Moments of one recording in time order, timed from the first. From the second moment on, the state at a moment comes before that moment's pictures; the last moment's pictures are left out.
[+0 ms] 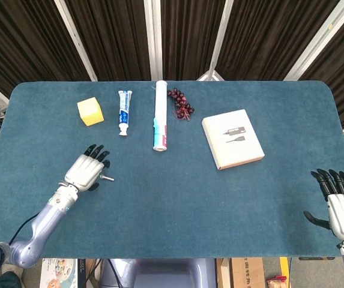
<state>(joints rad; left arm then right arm) -0.68 -1.35 -0.12 -1.65 1.06 0.93 0.66 0.09 -1.02 0.08 -1.73 -1.46 1.45 -0.05</state>
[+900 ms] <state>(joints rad) -0.73 -1.52 -0.09 -1.52 0.97 0.96 0.69 0.09 -1.02 0.08 -1.73 -1.44 1.44 -0.04</state>
